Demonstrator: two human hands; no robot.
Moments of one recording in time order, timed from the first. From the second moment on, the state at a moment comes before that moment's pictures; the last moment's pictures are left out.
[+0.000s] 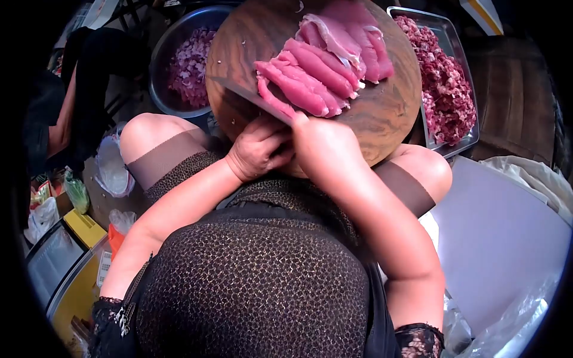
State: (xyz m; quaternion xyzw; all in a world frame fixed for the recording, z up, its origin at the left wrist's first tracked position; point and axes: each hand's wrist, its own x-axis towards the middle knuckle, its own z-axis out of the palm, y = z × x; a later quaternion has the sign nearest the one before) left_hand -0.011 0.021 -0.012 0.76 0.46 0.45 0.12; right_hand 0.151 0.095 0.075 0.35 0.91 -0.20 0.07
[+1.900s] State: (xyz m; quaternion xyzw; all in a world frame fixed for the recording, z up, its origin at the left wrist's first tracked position) left_hand 0.001 0.026 0.000 0.75 0.45 0.47 0.14; right_hand 0.244 0.029 0.126 0.42 0.88 -0.14 0.15
